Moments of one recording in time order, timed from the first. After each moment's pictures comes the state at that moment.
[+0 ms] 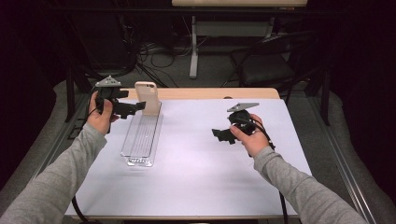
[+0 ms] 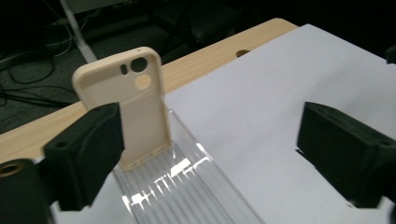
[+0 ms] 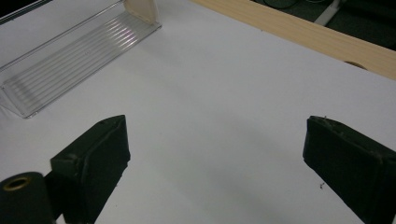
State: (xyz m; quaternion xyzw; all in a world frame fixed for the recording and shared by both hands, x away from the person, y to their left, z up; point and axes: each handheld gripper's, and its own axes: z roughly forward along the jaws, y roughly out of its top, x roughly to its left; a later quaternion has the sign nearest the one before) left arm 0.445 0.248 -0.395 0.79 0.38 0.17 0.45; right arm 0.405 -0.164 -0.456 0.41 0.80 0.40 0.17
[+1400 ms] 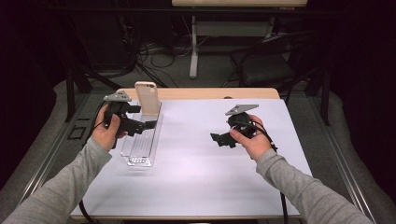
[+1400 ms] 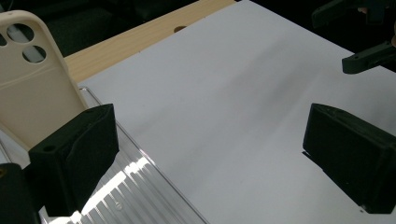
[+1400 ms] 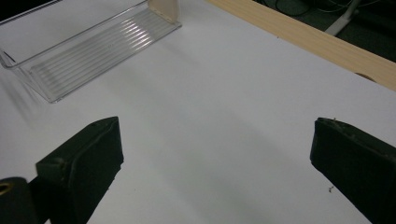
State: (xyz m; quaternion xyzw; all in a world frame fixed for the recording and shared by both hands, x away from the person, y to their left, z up) left arm 0.403 0.221 -0.403 0.82 0.33 0.10 0.45; right arm 0.387 -0.160 -0.443 0.38 0.82 0.40 0.17
